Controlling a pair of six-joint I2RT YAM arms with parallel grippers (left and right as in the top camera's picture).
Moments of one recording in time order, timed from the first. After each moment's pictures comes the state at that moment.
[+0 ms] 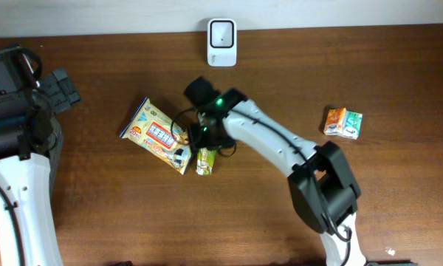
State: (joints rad) left arm 0.24 1.40 1.58 -0.91 -0.23 -0.17; right arm 0.70 2.14 1.76 -0.97 -0.20 0.51
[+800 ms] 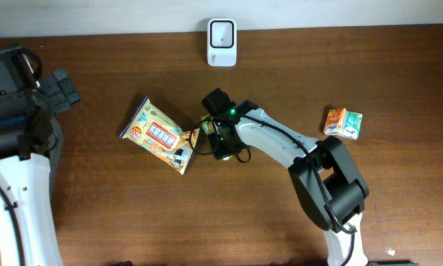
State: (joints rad) left arm 0.24 1.40 1.58 -0.91 -0.23 -0.17; right arm 0.62 2.12 1.53 -0.81 -0.11 0.29
